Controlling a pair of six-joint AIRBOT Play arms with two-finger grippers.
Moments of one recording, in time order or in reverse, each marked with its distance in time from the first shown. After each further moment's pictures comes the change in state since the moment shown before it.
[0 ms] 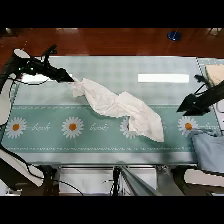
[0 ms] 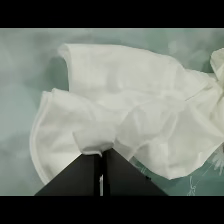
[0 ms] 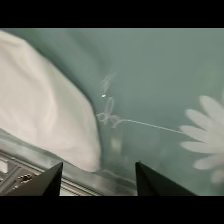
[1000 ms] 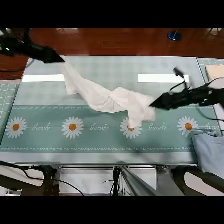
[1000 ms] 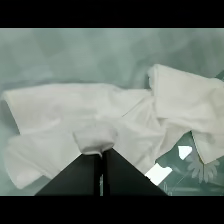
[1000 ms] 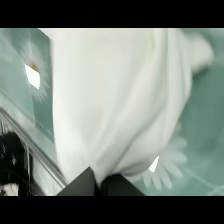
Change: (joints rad) left arm 0.002 0.236 0.160 0.015 -0.061 -0.087; right arm 0.243 0.262 -0.195 0.480 -0.254 -0.136
